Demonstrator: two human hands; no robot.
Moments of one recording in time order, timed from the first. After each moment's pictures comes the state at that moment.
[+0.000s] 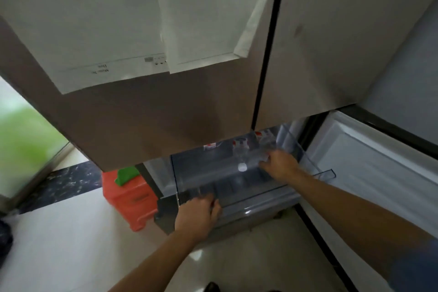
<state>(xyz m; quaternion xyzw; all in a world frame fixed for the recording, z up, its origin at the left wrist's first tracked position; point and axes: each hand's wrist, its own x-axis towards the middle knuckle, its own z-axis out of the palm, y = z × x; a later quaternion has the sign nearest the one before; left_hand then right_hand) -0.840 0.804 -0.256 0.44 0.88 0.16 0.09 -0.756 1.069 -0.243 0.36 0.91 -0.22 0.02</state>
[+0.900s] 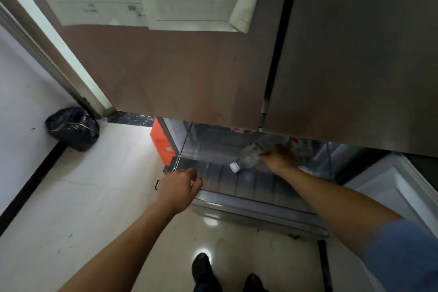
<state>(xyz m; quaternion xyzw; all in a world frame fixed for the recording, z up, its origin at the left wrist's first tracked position) -0.809 0.826 -0.260 0.18 0.97 0.13 0.03 -0.837 1.123 -0.303 0.26 0.90 -0.31 0.15</state>
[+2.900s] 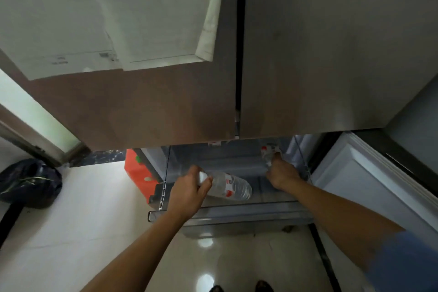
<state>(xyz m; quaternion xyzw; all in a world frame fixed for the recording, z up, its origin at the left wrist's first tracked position) -0.829 0.862 -0.235 0.24 0.91 0.33 0.08 -0.775 1.142 -0.300 0.31 0.92 -0.21 0.11</state>
